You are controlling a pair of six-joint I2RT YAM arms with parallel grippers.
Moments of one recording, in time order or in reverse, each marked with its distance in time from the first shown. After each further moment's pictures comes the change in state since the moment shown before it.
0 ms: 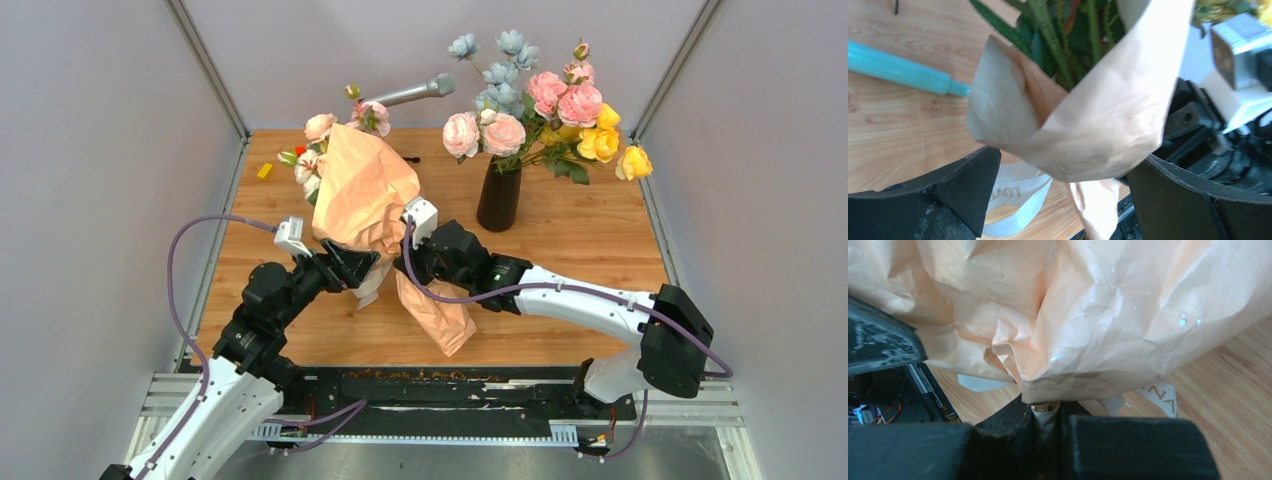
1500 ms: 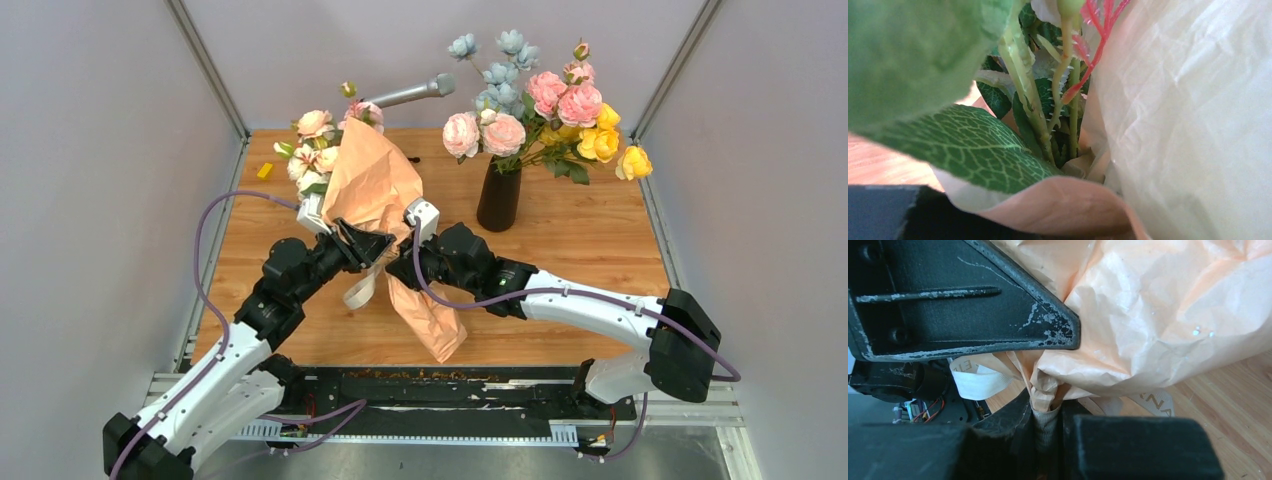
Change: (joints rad) left arm -0.049 0.239 0.061 0.263 0.062 -0.121; right arm 0.022 -0.044 -0.038 0.094 -0.095 0.063
